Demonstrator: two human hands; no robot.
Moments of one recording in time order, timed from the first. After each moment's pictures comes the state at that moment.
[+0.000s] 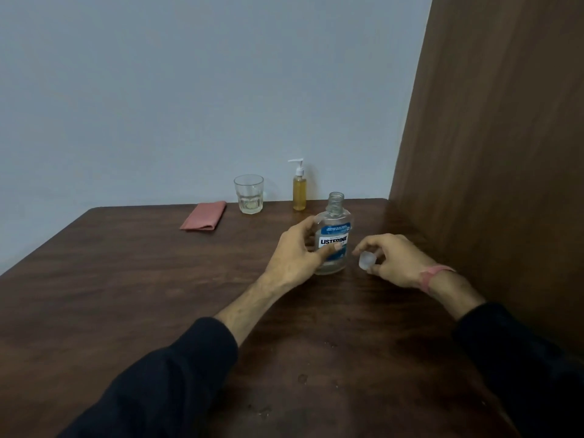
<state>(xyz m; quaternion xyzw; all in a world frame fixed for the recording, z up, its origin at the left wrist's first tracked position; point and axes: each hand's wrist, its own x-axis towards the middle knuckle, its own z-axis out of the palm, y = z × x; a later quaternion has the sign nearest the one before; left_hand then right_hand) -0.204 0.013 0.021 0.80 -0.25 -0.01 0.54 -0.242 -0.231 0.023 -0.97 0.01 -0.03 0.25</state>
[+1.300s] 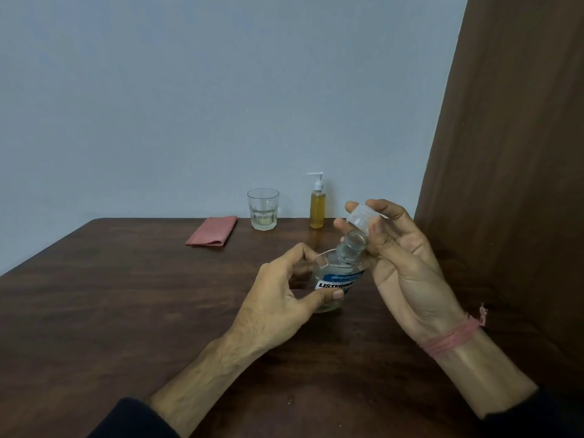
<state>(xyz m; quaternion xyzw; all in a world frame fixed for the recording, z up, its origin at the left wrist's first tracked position) -0.214 0.077 -0.002 0.80 -0.29 0.09 0.53 -0.254 -0.128 0.044 -0.51 -0.22 -0.15 0.82</state>
